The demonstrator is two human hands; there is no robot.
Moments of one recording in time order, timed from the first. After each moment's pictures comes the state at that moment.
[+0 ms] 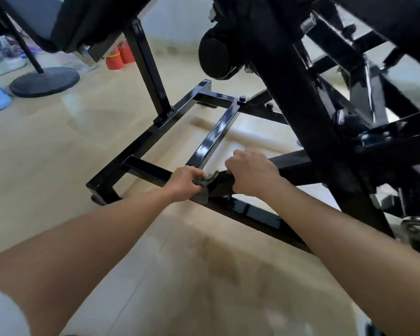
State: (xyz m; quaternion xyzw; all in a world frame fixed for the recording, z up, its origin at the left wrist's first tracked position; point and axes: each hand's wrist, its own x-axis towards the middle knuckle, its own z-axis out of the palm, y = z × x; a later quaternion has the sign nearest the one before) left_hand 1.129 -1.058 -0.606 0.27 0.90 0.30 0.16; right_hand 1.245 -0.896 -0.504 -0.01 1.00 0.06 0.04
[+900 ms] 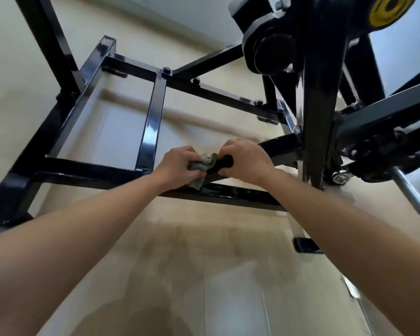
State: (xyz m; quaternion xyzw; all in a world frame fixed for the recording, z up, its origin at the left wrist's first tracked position) left_hand 1.080 -1.040 -0.618 0.56 0.69 0.43 0.16; right_hand 1.235 -0.925 -0.508 0.25 0.97 0.04 0.06
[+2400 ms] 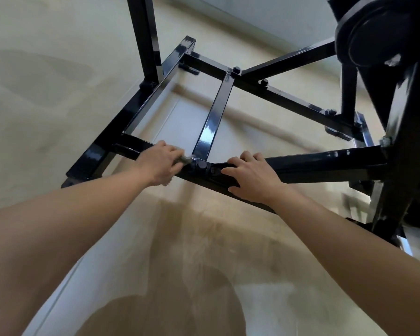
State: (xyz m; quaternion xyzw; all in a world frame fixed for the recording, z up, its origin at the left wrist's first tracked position) left_hand 0.998 -1.156 -0.678 0.48 0.87 0.12 0.06; right_hand 1.185 -0.968 -0.585 0.03 0.98 0.17 0.14
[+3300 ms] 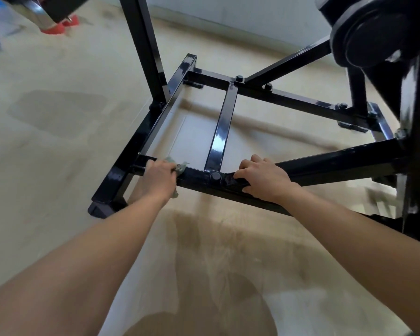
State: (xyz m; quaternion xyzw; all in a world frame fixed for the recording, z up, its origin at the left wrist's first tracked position) left_hand 0.993 -1.174 -0.690 0.29 0.93 0.22 0.01; right_hand 1.167 -0.970 -0.584 0.07 0.98 0.10 0.14
